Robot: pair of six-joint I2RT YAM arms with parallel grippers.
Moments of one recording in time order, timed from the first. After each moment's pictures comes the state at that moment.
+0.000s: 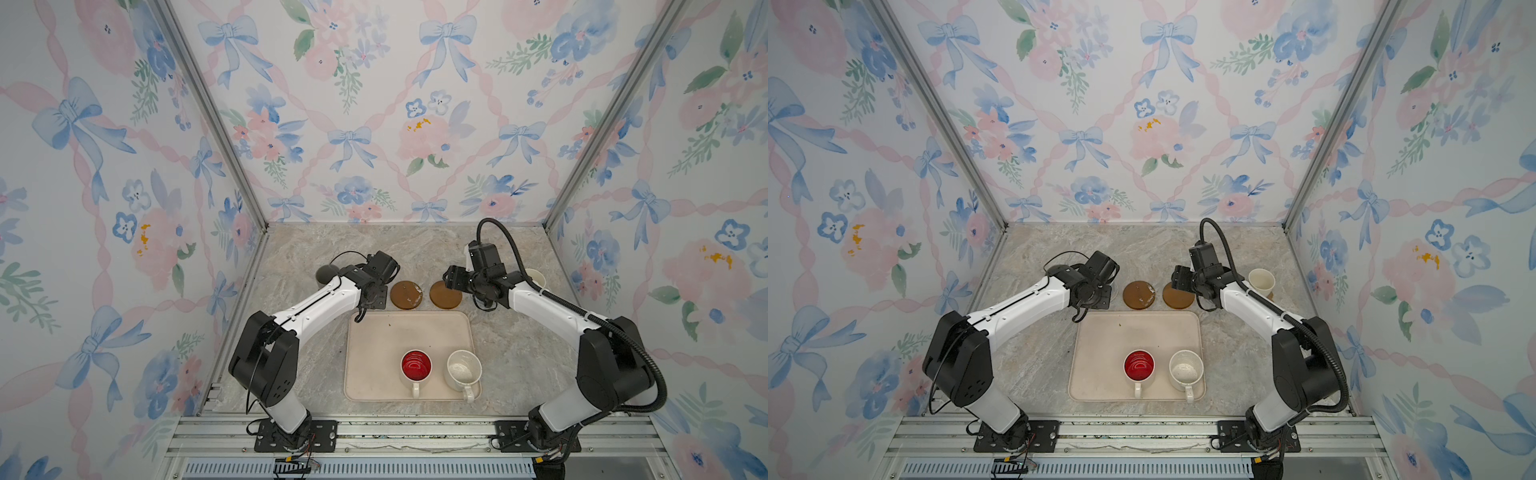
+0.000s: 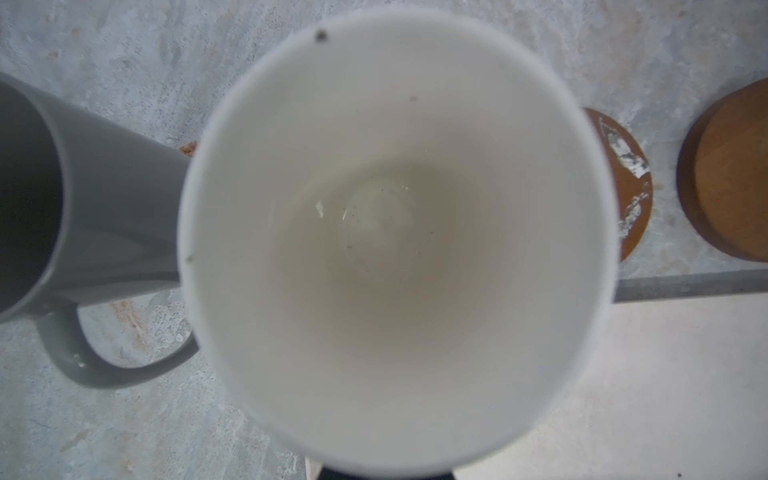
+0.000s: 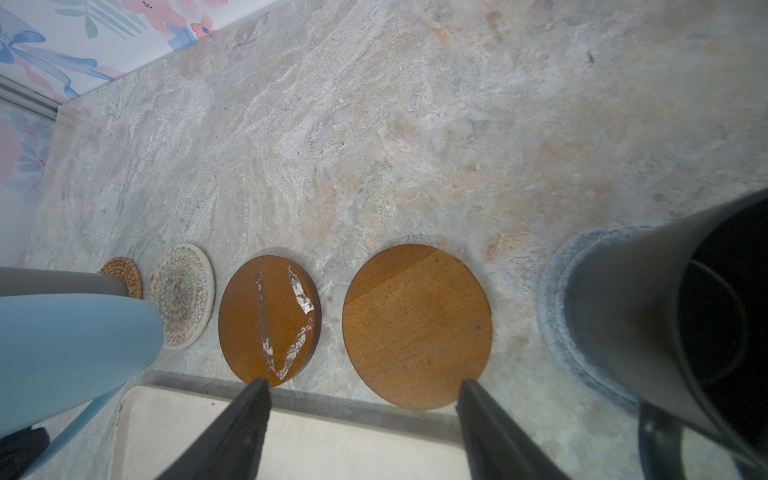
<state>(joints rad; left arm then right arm) -0.59 1.67 1.28 -0.80 -0.29 -0.45 0.41 1.59 1.10 -0.33 -0.03 0.52</state>
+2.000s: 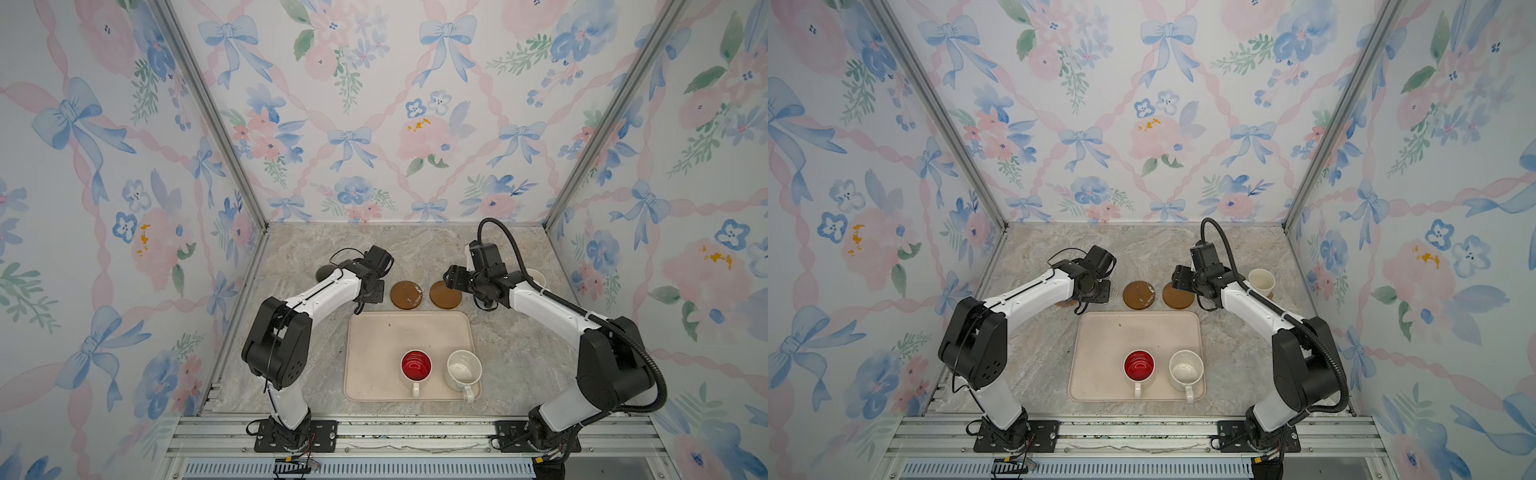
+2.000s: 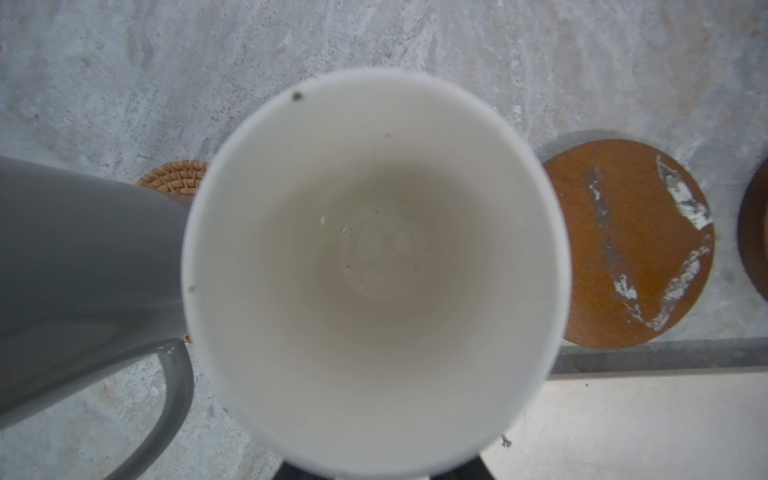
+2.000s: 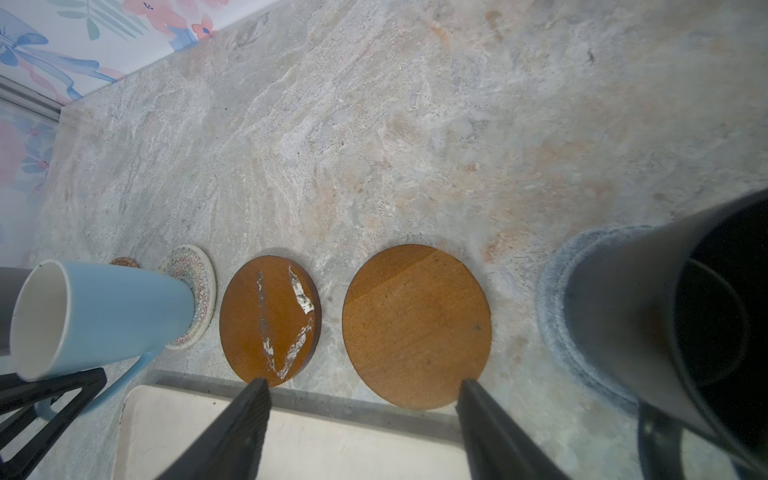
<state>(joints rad) -0.52 1.76 1.31 -0.73 -0.25 -0.42 0.40 1.59 1.10 -0.33 -0.04 0.52</state>
